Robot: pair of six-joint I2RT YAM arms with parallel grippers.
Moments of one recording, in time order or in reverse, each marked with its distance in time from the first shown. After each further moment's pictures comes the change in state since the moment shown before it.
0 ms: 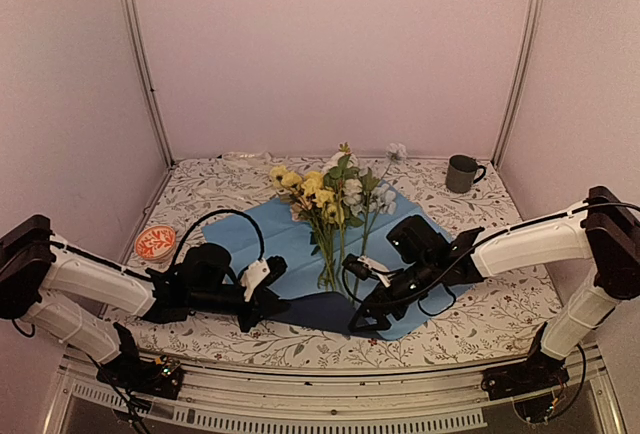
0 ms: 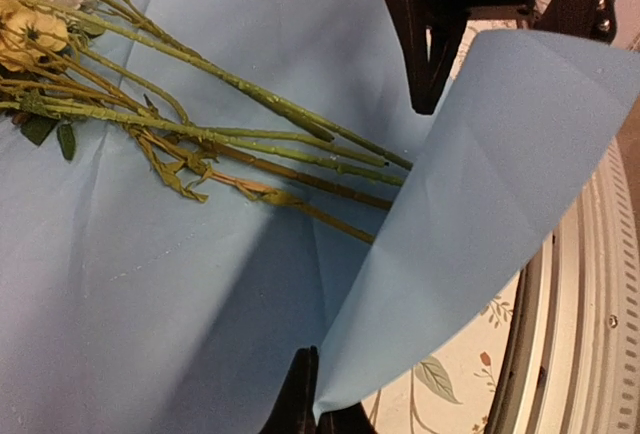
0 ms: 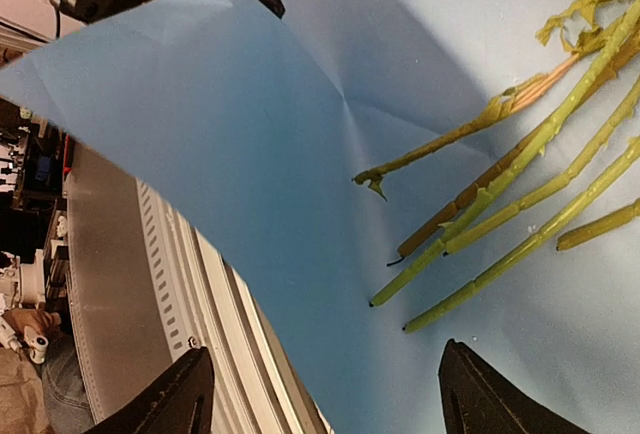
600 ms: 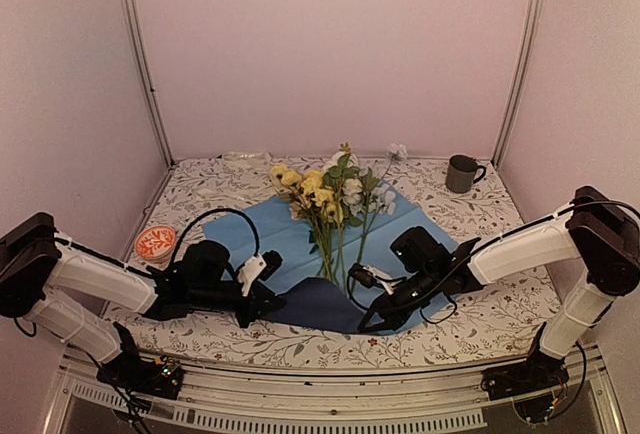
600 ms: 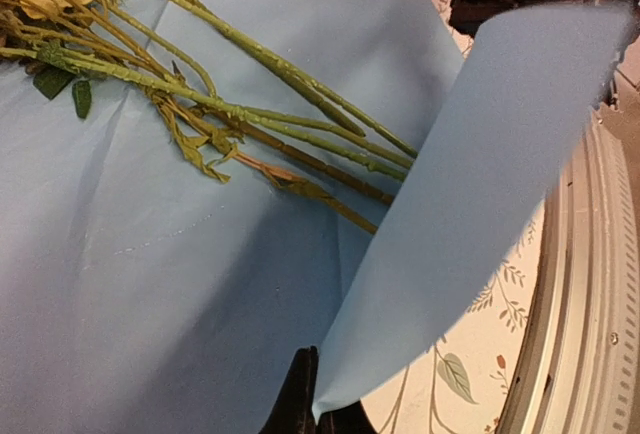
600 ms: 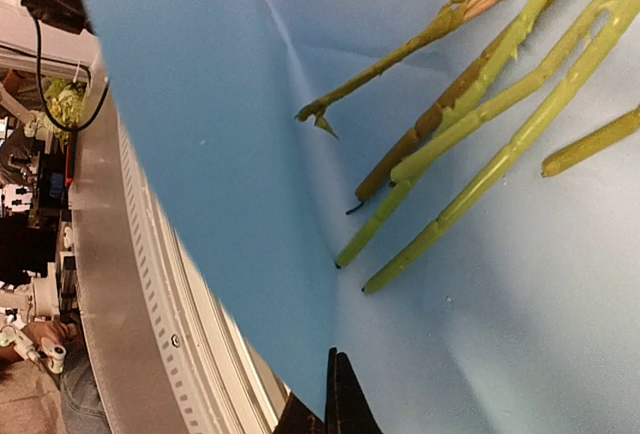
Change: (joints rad) left arm 0.056 0.028 -0.002 -0.001 0.021 -0.073; right arm -0.021 0.058 -0.092 0.123 -0.029 0.071
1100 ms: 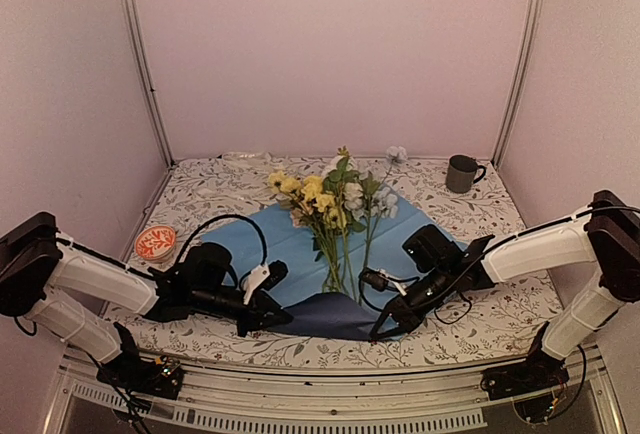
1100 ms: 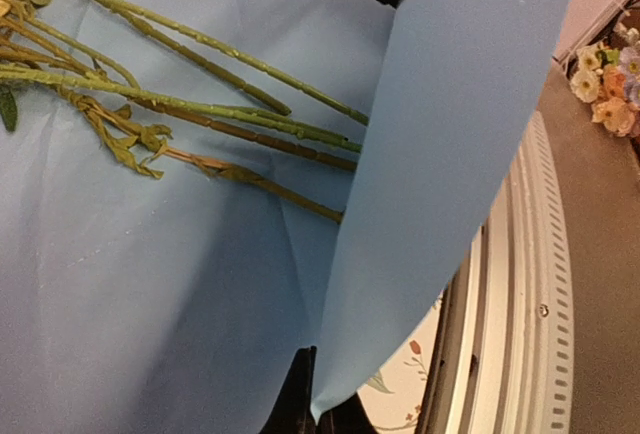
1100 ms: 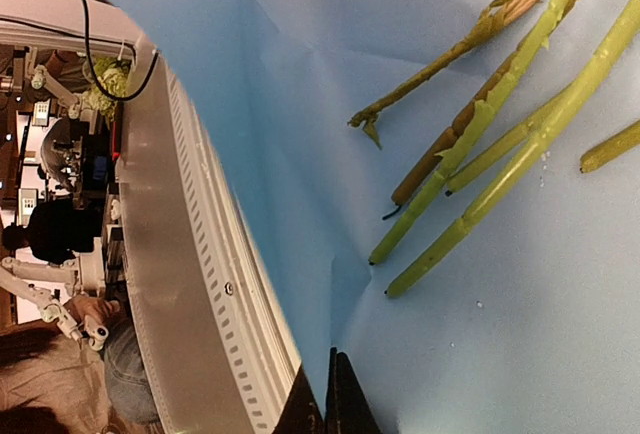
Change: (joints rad) left arm -0.025 0.009 0.000 0.010 0.194 -0.008; right arm -0.043 -0.092 -0.037 -0.112 -0.142 -0.012
